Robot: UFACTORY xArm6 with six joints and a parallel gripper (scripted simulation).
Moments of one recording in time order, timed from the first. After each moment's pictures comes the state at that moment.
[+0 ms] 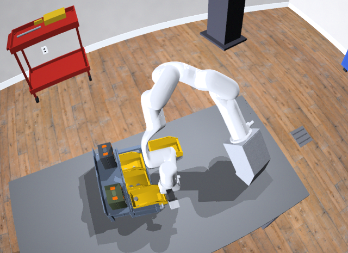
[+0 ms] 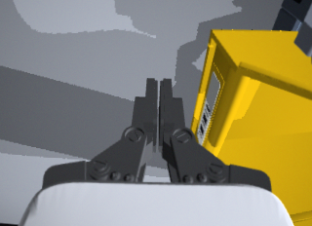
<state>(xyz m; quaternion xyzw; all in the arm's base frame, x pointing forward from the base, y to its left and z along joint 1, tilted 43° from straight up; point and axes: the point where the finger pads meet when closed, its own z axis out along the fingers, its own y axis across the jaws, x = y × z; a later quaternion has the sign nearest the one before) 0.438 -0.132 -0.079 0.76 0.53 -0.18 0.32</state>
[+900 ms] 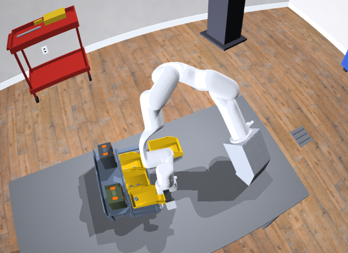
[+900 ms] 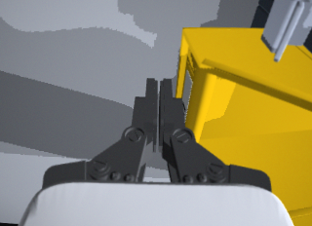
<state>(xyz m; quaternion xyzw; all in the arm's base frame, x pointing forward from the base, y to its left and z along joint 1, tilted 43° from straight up) 0.452 -0.134 -0.074 0.76 0.53 -0.18 0.32</state>
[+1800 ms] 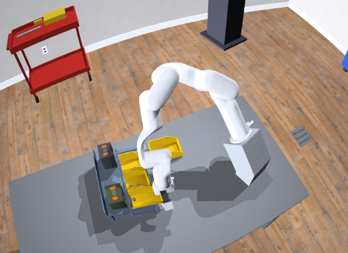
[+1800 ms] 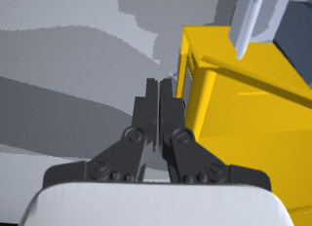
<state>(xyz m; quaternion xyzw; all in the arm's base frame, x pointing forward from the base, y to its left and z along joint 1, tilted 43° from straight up) 0.465 -0.138 -0.070 0.76 0.53 -0.18 0.32</state>
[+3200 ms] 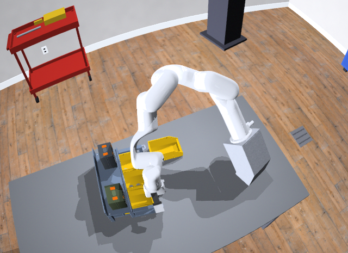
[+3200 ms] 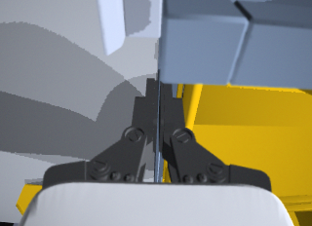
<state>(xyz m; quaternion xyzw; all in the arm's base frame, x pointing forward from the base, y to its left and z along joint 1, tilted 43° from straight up) 0.508 -0.148 -0.057 0.76 0.53 -0.18 0.32</state>
